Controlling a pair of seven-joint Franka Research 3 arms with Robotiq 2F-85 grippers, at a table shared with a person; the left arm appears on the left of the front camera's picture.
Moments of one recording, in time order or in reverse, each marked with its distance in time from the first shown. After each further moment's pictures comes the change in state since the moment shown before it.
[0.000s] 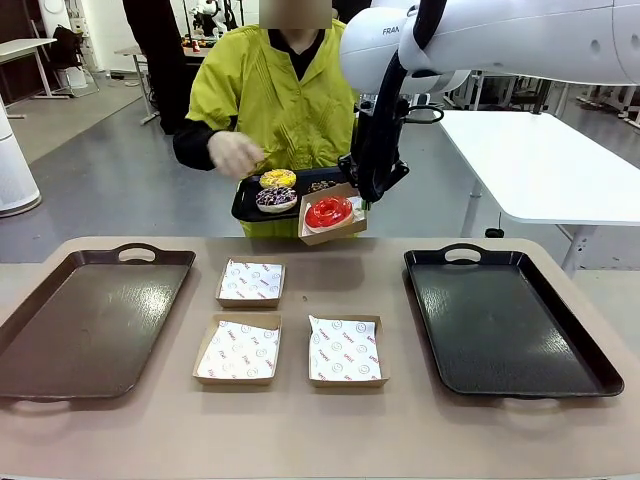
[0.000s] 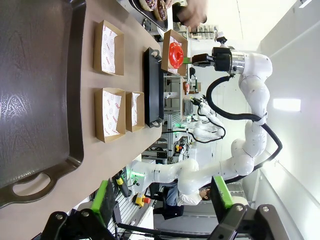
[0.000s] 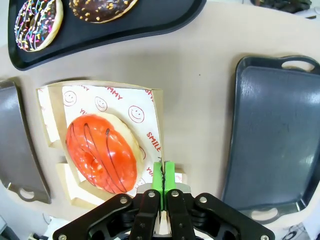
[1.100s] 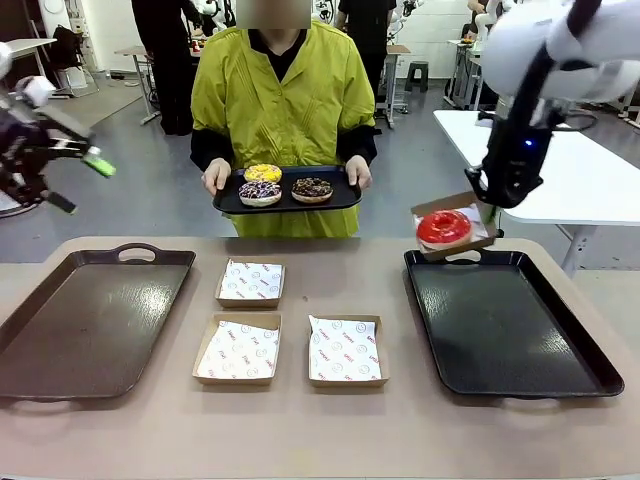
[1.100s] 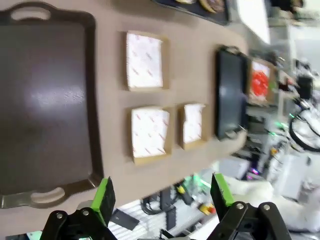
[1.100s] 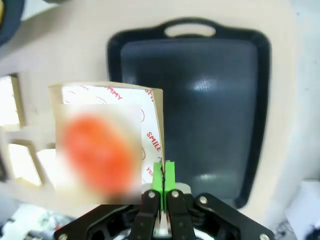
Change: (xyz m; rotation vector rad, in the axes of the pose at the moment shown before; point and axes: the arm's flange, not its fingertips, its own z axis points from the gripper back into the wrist) left arm 0.070 -0.172 -0.167 0.656 0.049 -0.087; right arm -0.039 -0.221 0.013 -0.013 -0.006 -0.011
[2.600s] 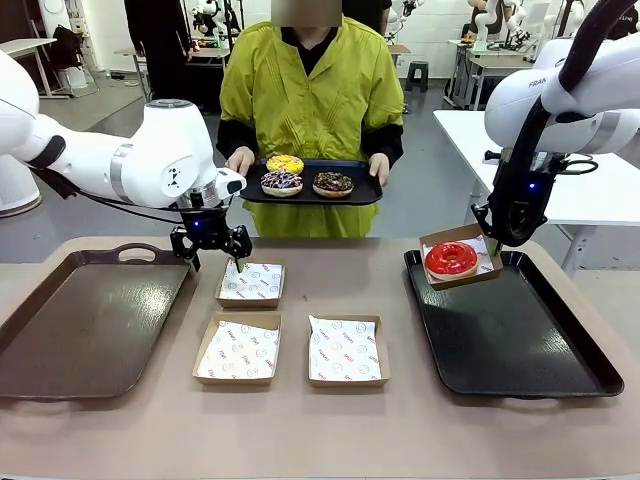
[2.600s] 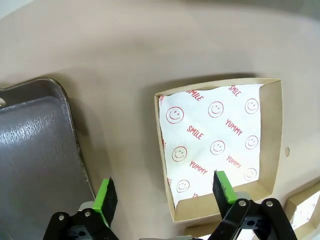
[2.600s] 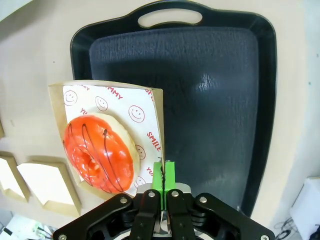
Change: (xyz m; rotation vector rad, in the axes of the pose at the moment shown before) left arm 0.092 -0.043 -0.296 0.580 0.048 -0.178; right arm -0.001 -0.021 -0.060 -0.004 0.018 -0.029
